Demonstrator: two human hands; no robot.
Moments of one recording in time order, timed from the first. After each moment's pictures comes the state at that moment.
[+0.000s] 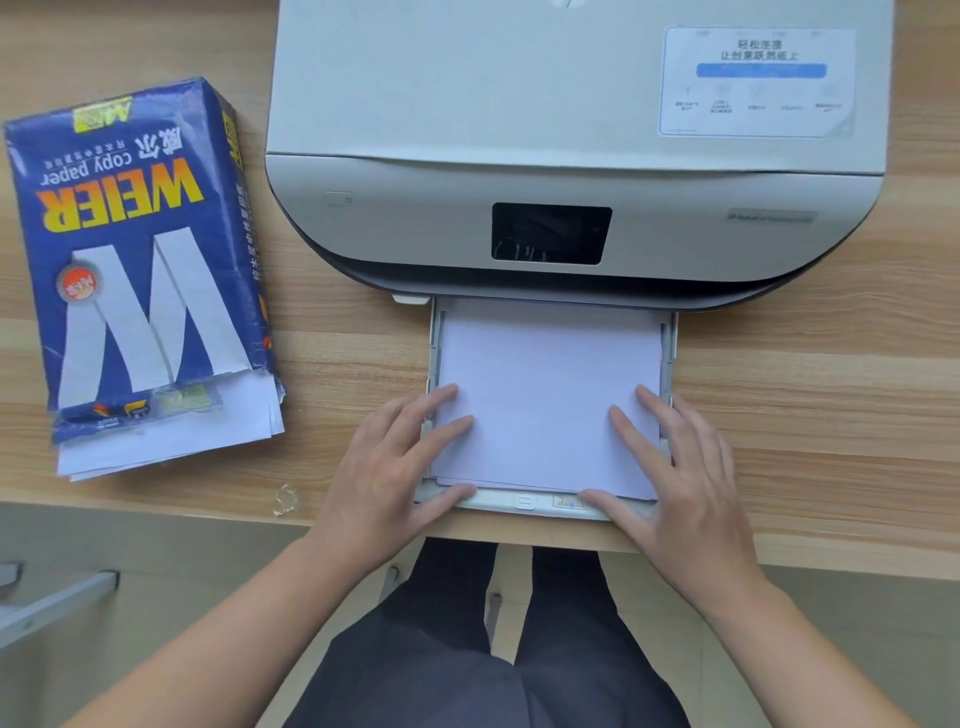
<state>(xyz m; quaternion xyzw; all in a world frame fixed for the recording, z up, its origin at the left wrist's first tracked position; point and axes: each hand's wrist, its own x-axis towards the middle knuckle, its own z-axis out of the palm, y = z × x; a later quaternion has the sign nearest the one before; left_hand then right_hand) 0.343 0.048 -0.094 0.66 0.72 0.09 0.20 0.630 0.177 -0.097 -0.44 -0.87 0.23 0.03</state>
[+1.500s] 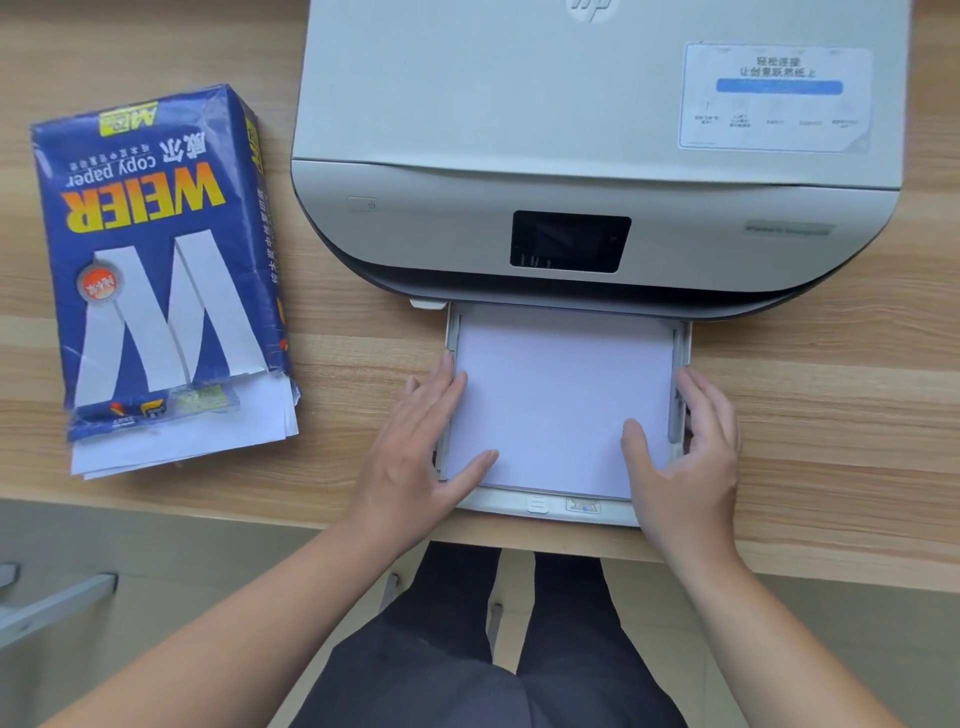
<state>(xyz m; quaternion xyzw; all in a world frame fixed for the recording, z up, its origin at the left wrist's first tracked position) 0.355 0.061 -0.110 0.56 0.76 0.23 0.23 0.580 0.188 -0.085 -0.65 -0.61 0.40 0.19</state>
